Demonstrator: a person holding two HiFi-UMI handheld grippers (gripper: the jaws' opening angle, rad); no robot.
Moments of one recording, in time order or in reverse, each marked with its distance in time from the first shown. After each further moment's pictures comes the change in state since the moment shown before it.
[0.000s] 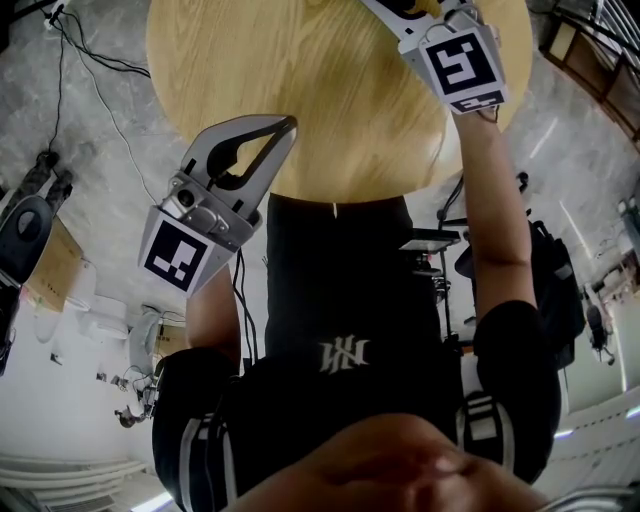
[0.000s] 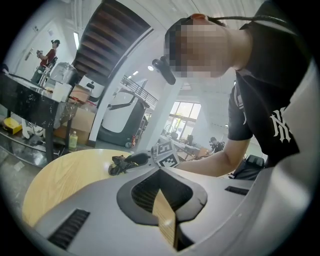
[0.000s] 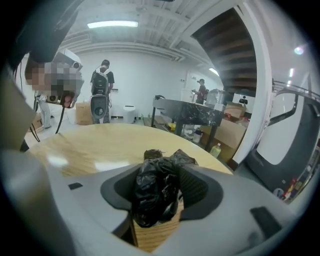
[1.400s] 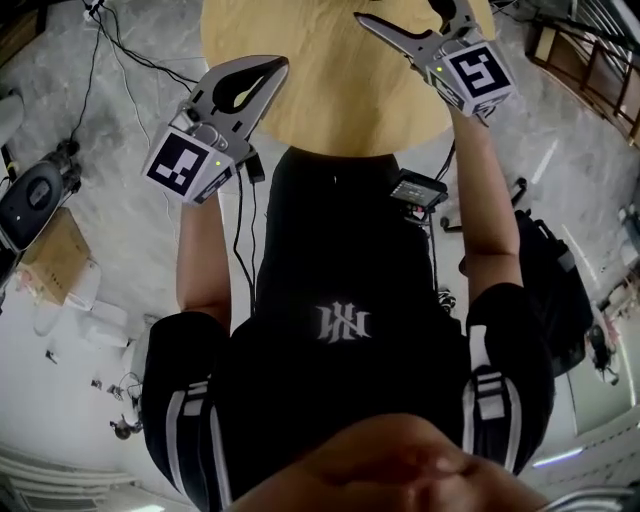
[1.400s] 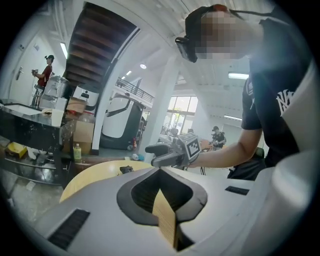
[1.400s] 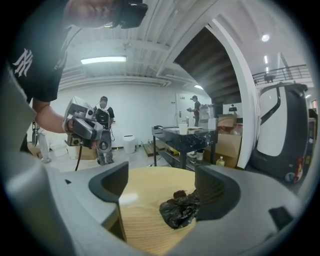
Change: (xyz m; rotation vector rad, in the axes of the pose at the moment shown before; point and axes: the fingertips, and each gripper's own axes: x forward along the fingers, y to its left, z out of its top) left arm -0.042 -0.023 0.045 0.111 0.037 0.038; right arm -0.112 0.037 0.090 0.202 -0.270 0.036
